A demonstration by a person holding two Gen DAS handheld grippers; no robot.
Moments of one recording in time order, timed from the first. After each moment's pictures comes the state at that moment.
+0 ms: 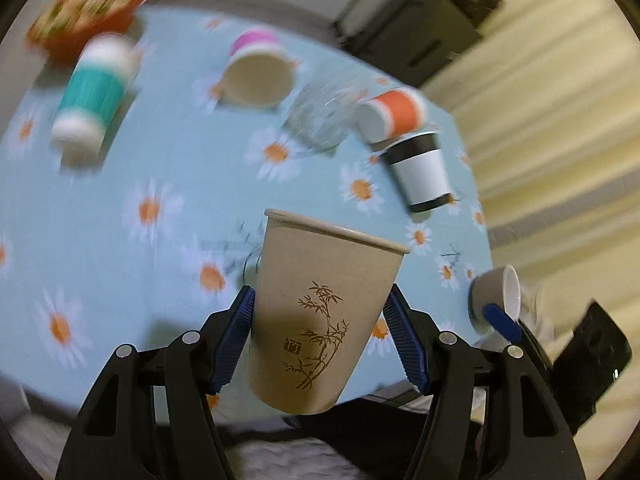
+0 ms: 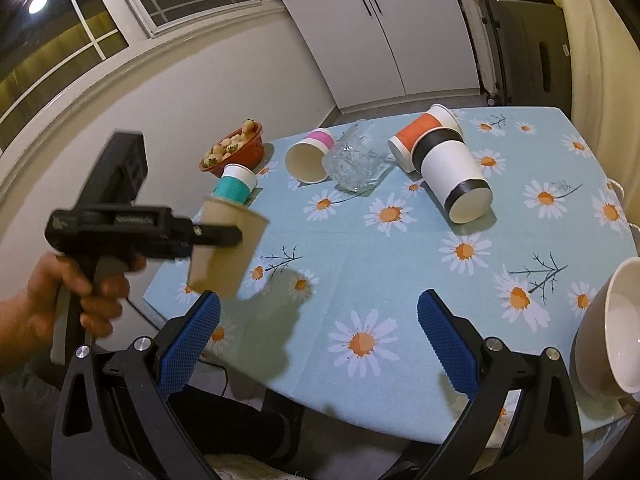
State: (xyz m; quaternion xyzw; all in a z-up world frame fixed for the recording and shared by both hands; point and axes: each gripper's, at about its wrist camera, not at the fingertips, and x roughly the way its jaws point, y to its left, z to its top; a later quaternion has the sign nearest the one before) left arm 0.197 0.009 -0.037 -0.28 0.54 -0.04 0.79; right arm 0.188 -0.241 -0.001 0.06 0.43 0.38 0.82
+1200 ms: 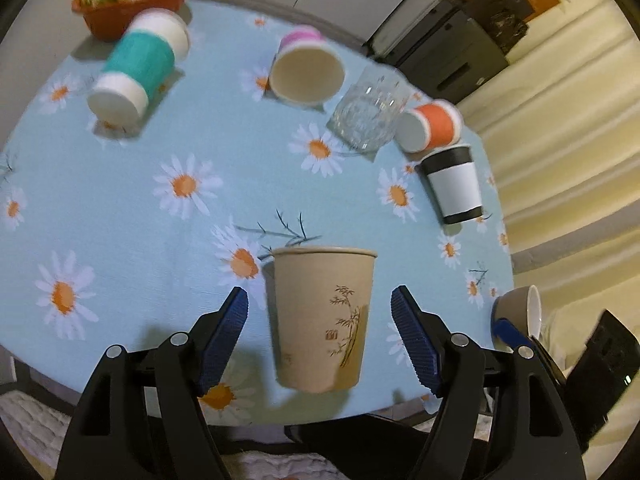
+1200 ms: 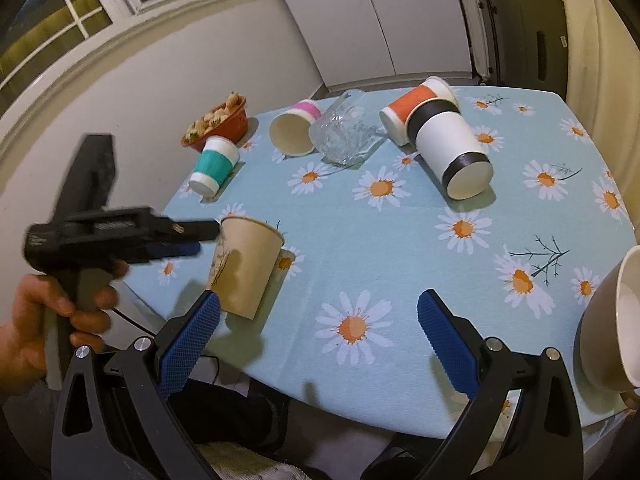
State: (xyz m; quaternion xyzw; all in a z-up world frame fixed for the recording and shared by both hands) left arm 0.173 0.023 -0.049 -0.27 0.51 0.00 0.81; right arm 0.192 -0.222 -0.020 0.02 0.47 0.36 0.81
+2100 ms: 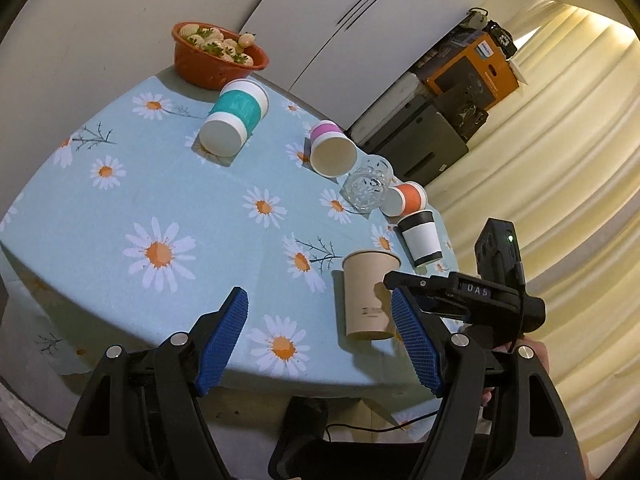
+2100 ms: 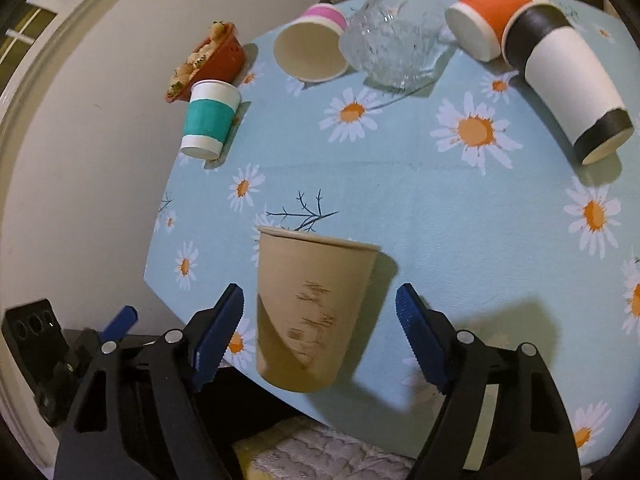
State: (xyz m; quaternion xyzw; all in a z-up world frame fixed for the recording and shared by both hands) left arm 0.042 0.080 -0.032 -0.35 0.35 0.00 0.87; right arm 0.252 -0.128 -0.066 0.06 0.63 0.37 0.69
